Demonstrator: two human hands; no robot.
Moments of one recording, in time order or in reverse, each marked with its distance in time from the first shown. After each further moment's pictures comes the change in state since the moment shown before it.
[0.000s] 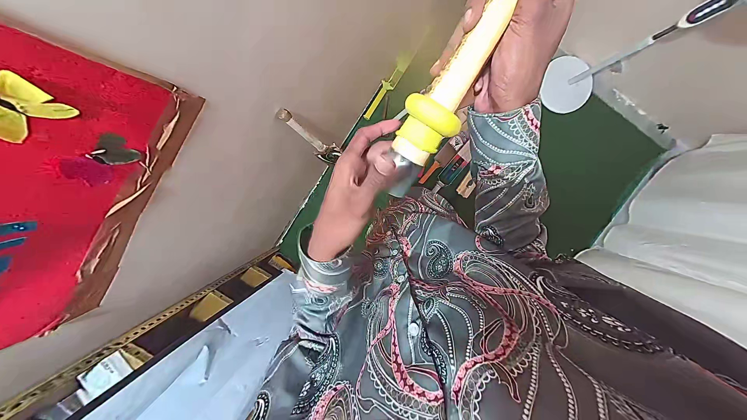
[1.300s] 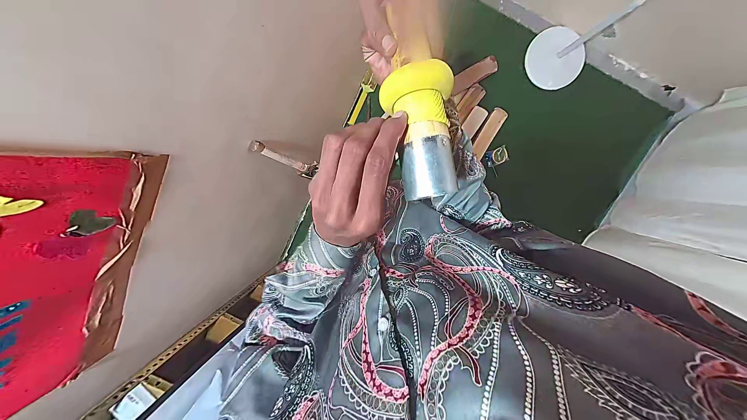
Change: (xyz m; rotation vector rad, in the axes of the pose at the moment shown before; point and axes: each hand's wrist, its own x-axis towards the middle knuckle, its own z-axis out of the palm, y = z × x) left_hand 0.100 0.009 0.083 1.064 0.466 0.968; right_hand 0.099 0.057 -0.040 1.134 -0.417 0.450
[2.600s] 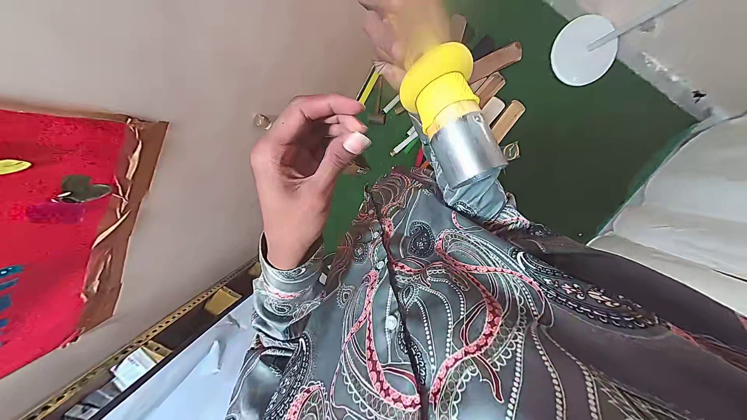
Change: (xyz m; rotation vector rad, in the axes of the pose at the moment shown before) left_hand -0.009 -0.044 -0.049 -0.875 -0.308 -0.743; right_hand 0.000 0.026 0.011 -0.340 0.549 0.072
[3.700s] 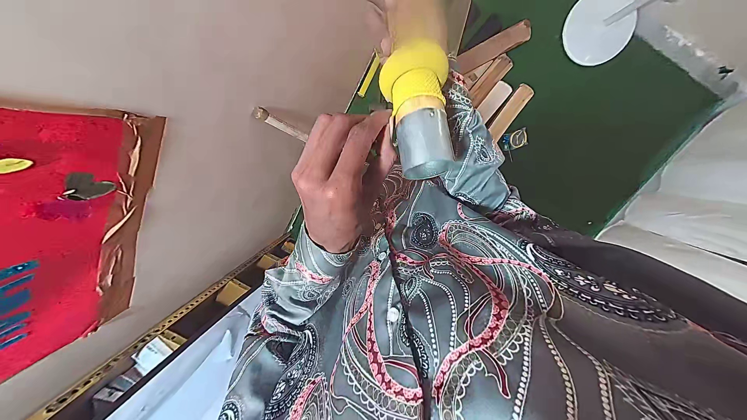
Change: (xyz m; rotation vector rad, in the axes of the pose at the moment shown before) left_hand -0.013 -0.013 0.042 0.823 0.196 0.357; right_hand 0.029 0.018 -0.042 -0.068 0.091 -0.192
